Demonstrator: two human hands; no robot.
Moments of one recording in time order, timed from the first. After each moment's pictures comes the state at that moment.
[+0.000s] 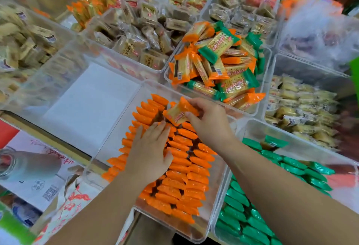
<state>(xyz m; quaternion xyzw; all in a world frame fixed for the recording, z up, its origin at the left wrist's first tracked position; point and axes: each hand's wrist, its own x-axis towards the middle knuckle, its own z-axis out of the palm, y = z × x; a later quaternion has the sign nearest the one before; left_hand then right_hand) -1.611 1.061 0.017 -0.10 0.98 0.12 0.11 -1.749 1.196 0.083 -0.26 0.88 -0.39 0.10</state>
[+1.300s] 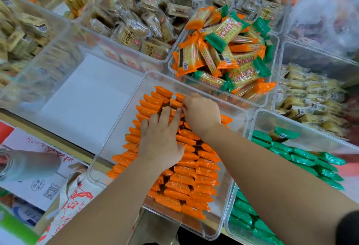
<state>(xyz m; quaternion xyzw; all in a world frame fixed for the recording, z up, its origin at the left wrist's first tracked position) -1.633 1.068 0.022 -0.14 0.98 0.08 0.08 -1.758 1.150 0.032 -0.33 0.94 -0.04 0.06</state>
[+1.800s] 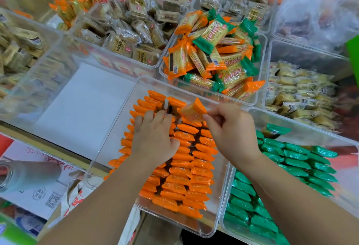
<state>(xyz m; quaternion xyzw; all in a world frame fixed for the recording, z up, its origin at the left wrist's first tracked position) -1.643 1.058 0.031 -0.11 0.99 0.04 0.06 -1.723 1.241 0.089 -0.24 0.91 -0.33 -0.04</state>
